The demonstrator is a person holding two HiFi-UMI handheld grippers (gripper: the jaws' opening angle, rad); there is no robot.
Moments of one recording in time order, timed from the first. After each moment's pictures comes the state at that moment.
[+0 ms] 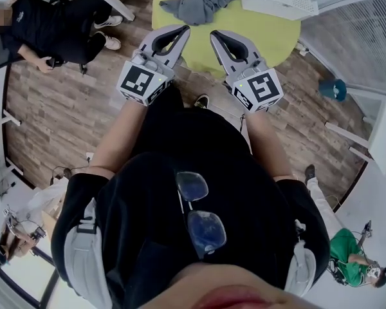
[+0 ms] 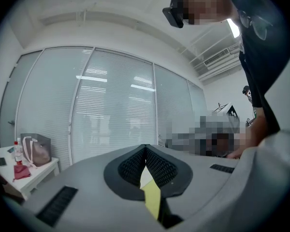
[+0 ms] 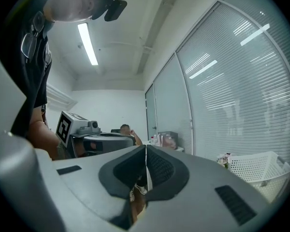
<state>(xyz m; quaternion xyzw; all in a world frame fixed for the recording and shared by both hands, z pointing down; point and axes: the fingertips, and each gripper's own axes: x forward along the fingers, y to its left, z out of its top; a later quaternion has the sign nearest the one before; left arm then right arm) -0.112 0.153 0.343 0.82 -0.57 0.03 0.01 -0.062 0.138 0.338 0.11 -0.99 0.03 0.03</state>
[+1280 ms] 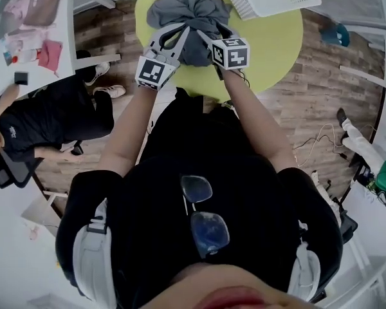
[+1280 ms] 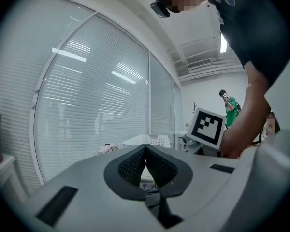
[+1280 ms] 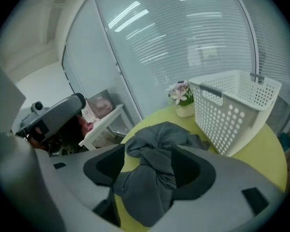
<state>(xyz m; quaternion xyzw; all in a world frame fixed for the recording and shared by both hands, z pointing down) -0.256 -0.110 0.504 0.92 -0.39 0.06 0.03 -0.197 -0.130 0.607 0.42 -0.82 0.31 0.23</state>
